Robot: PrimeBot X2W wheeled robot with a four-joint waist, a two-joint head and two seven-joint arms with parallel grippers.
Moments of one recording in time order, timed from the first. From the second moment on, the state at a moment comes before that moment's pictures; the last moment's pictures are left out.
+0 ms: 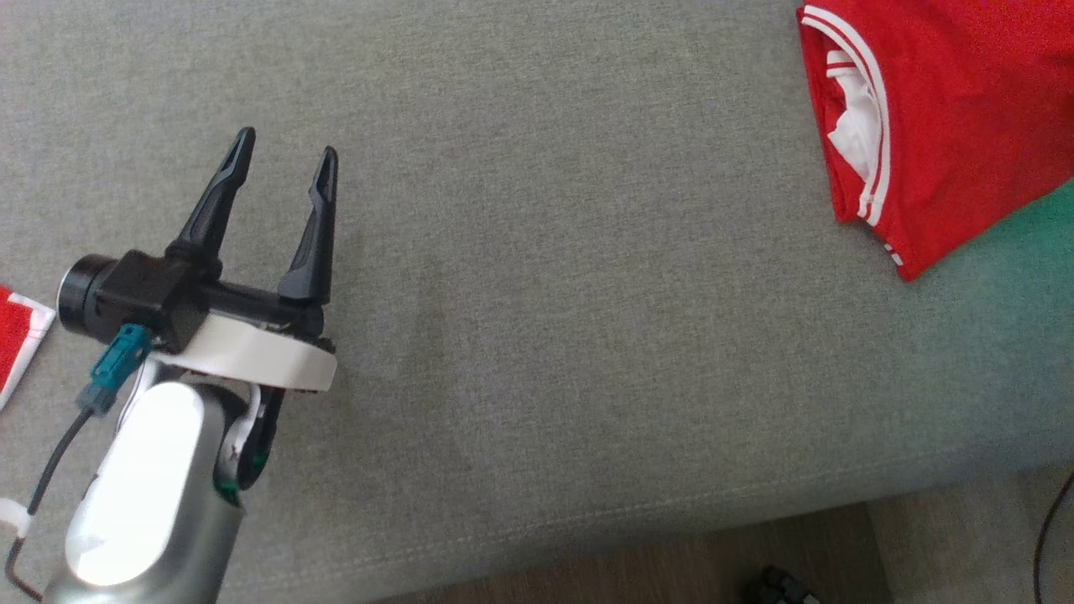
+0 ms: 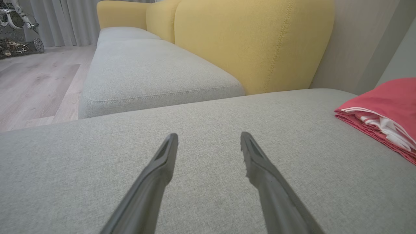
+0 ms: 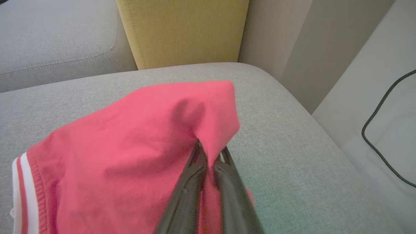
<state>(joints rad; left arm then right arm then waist) -0.35 0.28 -0.32 0.08 -0.27 0.01 -0.25 -0.71 -0.41 -0.10 0.64 0.32 0.13 0.16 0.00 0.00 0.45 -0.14</state>
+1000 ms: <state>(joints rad) -0.20 0.26 -0.27 0.12 -0.33 0.06 -0.26 -0.36 -0.06 0.02 0.30 0.18 0.13 -0.10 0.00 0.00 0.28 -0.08</state>
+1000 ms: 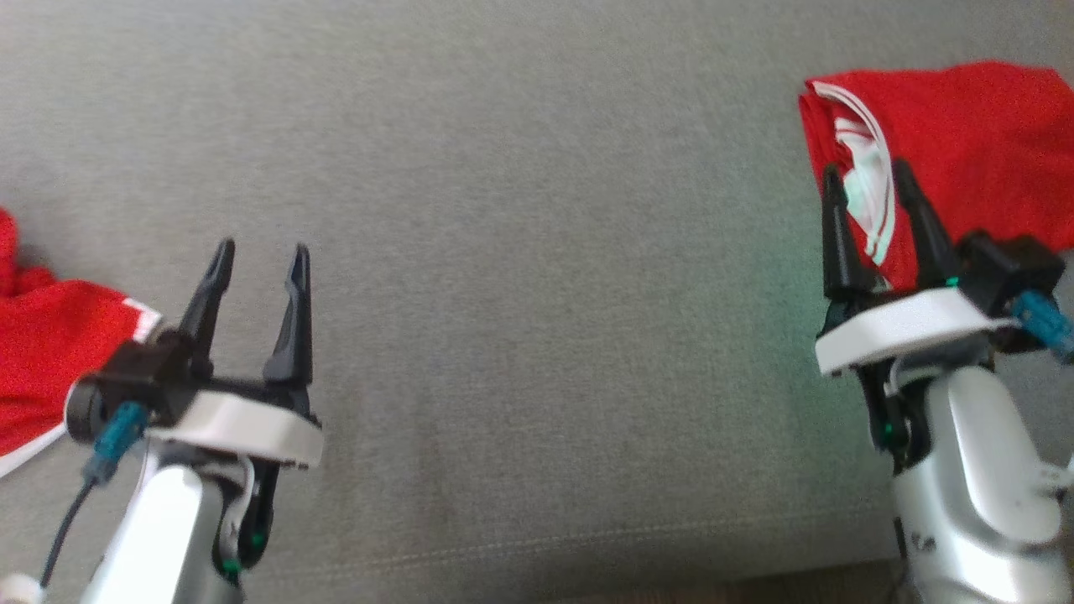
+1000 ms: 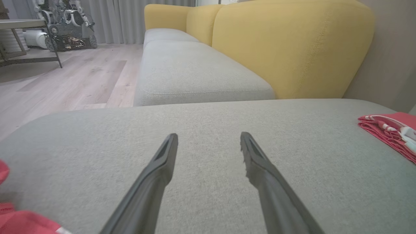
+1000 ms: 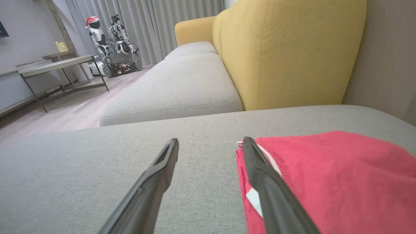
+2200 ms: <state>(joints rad) 0.09 0.28 -0.28 0.05 -0.31 0.13 -0.23 0.06 -0.05 -0.03 -0.02 0.16 0.13 0.05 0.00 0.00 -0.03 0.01</state>
